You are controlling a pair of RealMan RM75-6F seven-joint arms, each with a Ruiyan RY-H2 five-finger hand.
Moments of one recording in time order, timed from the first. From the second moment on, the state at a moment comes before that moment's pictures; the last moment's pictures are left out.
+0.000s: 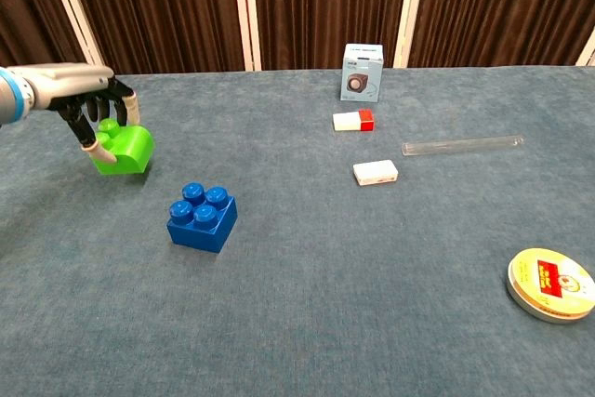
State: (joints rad) left arm -0.80 -1.46 -0.20 -1.14 1.08 0.67 0.15; right arm 0.06 -1.02 0.15 -1.73 -1.35 1.51 -0.17
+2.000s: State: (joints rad) left arm -0.91 -1.42 -0.09 -1.67 0.81 0.88 0.53; right arm 0.04 -0.97 0.15 -1.75 -1.37 1.54 -0.08
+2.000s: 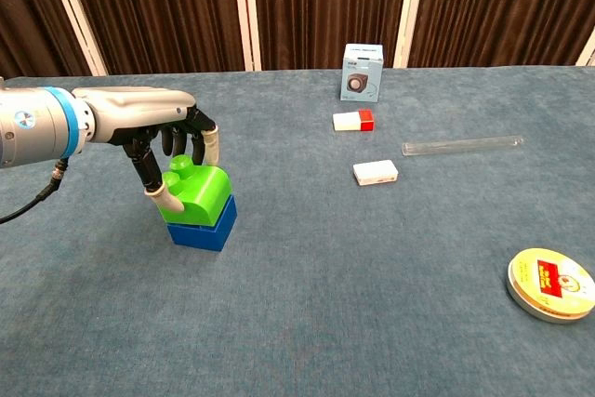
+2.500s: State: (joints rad) left arm -0.93 -1.43 -0.08 -1.67 0.78 0.87 0.53; right arm 0.04 -0.97 0.15 -1.75 -1.37 1.55 -0.08
